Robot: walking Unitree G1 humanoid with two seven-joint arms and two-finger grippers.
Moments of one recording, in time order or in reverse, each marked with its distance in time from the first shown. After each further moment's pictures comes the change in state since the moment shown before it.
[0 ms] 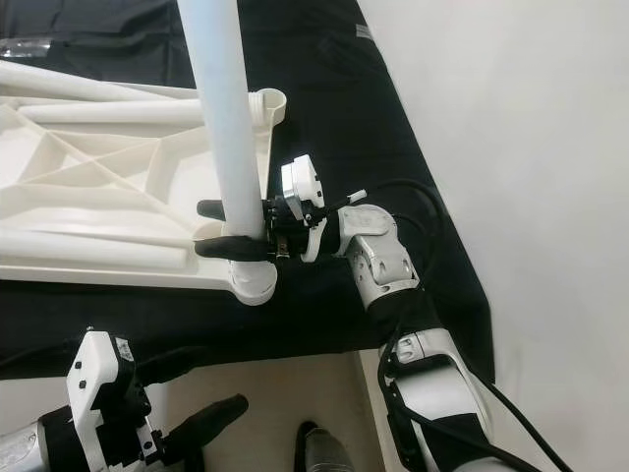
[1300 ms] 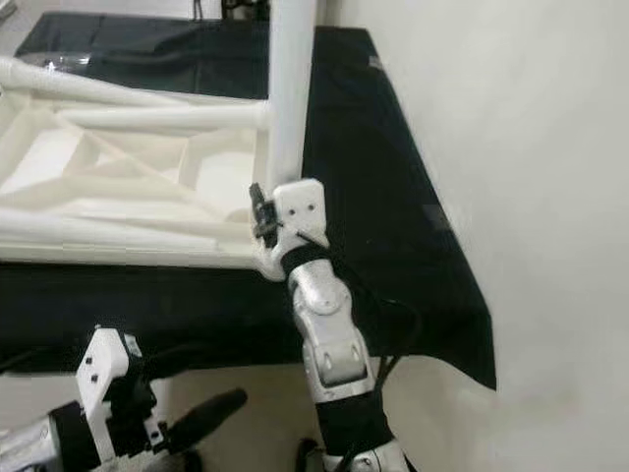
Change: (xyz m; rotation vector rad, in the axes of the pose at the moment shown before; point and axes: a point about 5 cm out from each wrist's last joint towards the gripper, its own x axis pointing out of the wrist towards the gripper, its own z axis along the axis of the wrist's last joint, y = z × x) left arm 0.013 0.013 -0.009 0.022 -0.012 0.018; right arm 0.026 0.034 -0.033 0.005 0.177 -1.277
